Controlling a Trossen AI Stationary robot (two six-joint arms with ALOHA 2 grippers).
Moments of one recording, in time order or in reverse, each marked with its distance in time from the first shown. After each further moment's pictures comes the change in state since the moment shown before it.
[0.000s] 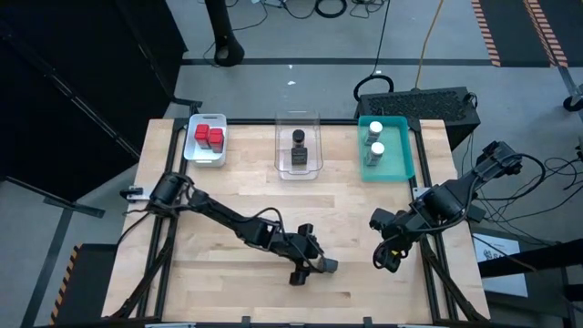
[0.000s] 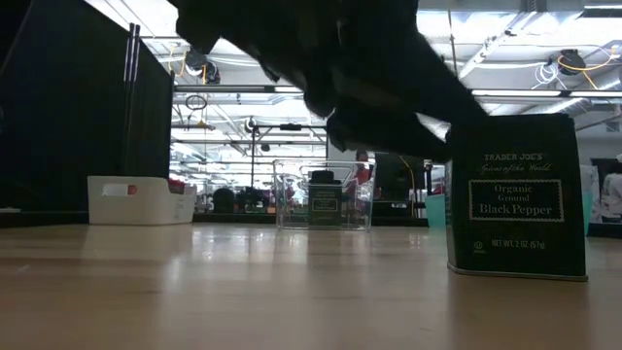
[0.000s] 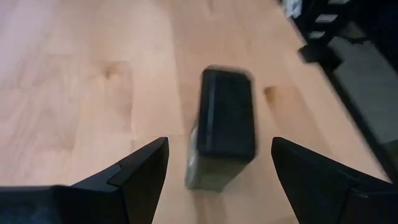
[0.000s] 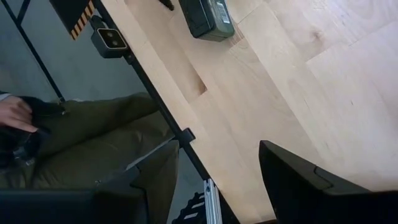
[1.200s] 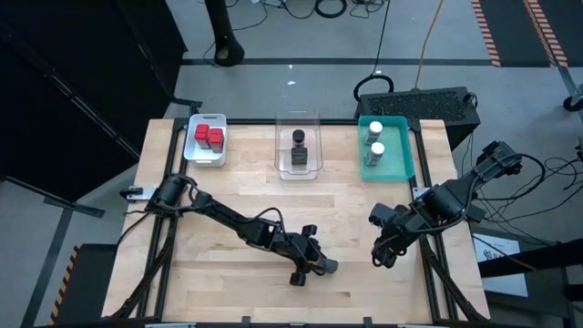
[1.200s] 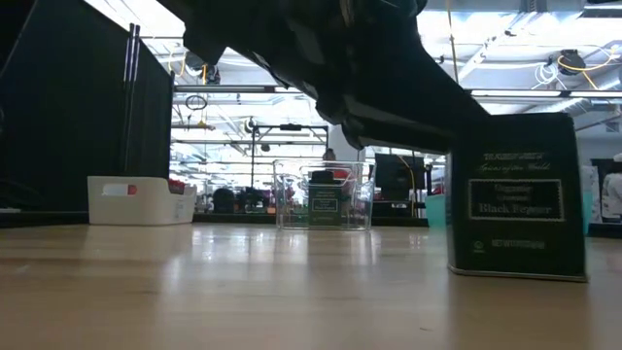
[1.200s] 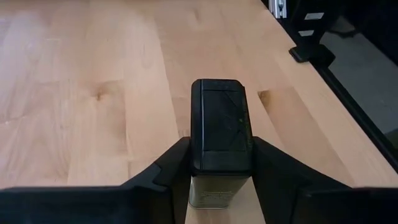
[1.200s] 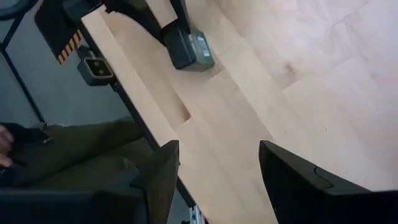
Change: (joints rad) left arm 0.002 0.029 -0.001 0.070 0.029 0.107; right arm -0.001 0.000 0.000 -0.025 0.130 -0.008
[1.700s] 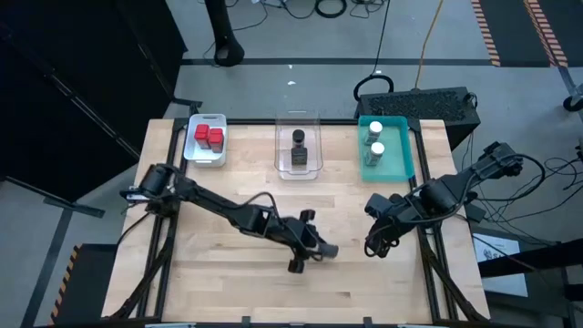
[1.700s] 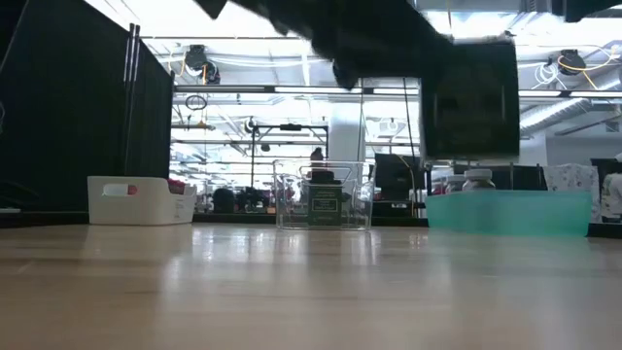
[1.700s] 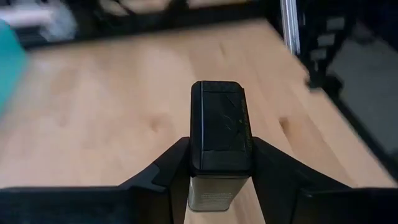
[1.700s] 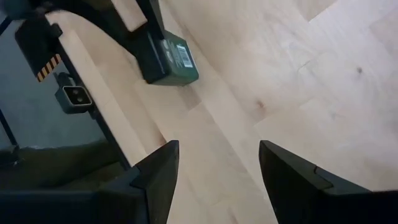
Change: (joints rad) left arm 0.052 -0.154 -0.001 -0.123 -0.025 0.084; right arm -0.080 0.000 0.000 -0.026 0.083 -0.116
